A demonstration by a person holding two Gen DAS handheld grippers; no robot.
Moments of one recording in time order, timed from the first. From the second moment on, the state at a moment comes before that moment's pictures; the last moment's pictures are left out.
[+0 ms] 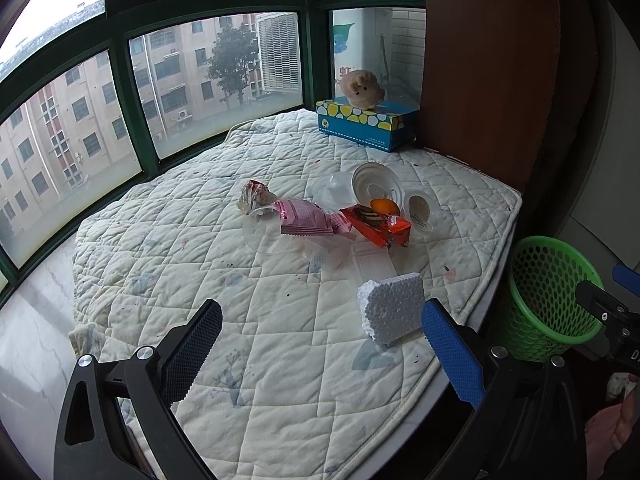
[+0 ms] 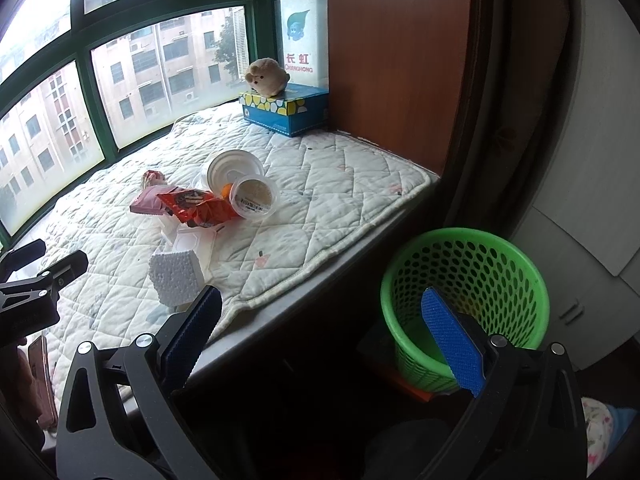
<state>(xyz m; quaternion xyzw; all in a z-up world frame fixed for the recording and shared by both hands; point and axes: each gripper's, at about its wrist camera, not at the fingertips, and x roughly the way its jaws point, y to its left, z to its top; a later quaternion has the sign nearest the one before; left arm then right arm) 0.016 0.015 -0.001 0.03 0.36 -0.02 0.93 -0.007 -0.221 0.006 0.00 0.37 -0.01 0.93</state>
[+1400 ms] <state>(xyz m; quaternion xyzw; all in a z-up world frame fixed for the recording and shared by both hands) 0.067 0.108 0.013 -0.01 0.37 0.05 0.93 0.074 -0.099 -0.060 -0.05 0.43 0.14 0.89</state>
